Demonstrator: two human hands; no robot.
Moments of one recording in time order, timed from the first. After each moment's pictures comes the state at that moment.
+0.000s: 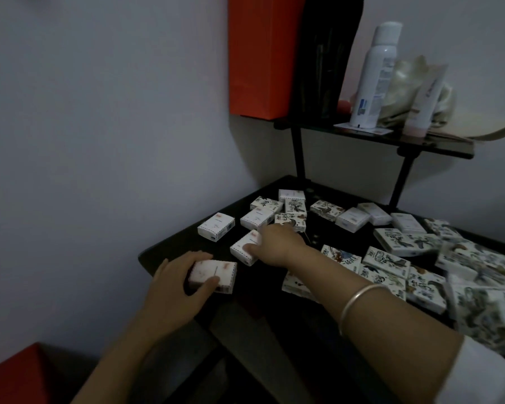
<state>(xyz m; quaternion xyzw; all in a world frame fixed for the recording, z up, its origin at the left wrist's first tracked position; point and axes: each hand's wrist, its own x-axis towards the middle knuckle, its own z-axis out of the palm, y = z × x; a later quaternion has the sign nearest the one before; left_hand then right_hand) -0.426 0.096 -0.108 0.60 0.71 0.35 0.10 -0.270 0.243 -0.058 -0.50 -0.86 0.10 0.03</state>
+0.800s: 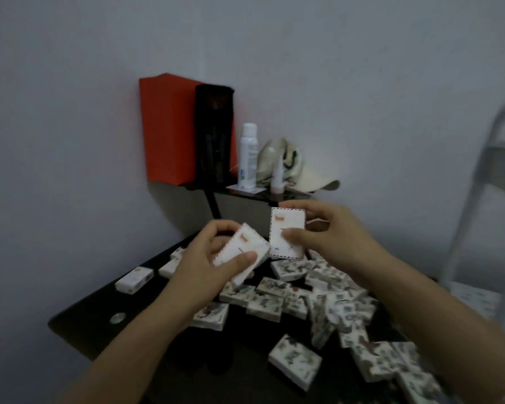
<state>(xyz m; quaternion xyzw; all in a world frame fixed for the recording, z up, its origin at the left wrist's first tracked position) -0.232 0.091 0.046 0.61 0.43 0.57 0.35 -0.028 0.125 0.095 -0.40 -0.73 0.31 0.45</state>
